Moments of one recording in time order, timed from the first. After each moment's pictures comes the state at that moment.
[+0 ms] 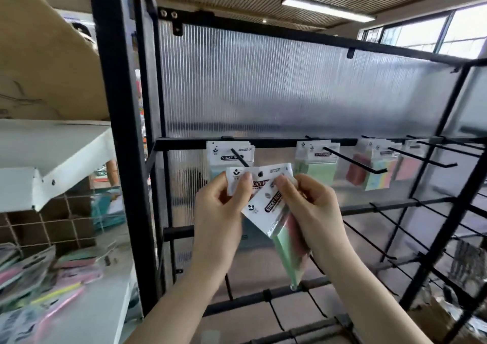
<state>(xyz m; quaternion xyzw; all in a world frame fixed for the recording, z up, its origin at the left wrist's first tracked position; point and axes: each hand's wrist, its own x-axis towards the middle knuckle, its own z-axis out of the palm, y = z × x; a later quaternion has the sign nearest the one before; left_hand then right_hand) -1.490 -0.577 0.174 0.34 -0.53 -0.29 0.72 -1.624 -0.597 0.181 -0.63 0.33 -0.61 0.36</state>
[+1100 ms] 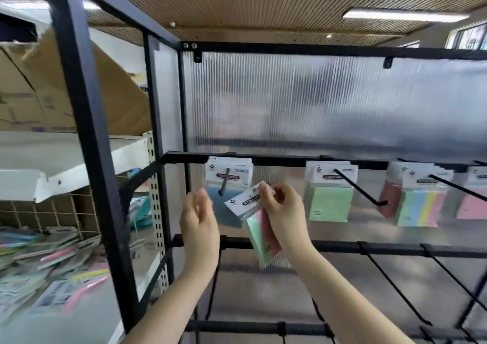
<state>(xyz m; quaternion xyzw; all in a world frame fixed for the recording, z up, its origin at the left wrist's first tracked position) -1.517 -0.635 0.141 0.53 -0.36 -0.01 0.77 -1.630 -0.705 0.155 -0.66 0.37 -0.55 0.35</state>
